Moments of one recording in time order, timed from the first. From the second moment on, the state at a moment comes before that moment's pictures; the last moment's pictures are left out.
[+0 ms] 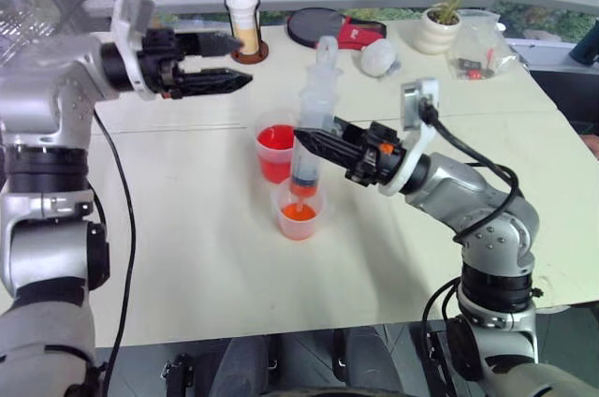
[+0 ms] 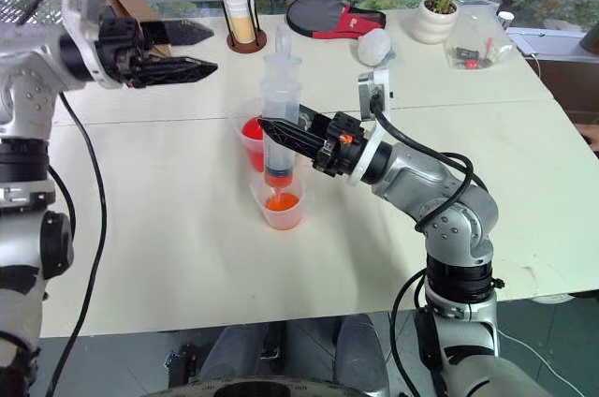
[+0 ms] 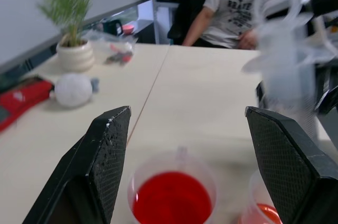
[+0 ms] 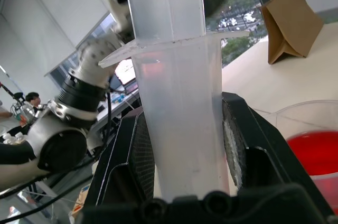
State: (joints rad) left arm -1.12 0.73 0.06 0.35 -0.51 0.56 -1.40; right arm -0.52 -0.30 -0.10 -0.45 0.91 0.87 0.55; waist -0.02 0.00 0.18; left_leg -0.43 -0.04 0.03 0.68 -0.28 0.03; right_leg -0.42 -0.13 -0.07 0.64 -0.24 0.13
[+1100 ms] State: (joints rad) left arm -1.21 0.50 -0.02 0.42 -0.47 0.46 -1.47; right arm -0.50 -0.31 0.02 -0.39 0.78 0.72 0.60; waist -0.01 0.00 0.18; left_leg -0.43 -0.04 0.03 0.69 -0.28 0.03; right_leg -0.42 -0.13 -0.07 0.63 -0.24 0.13
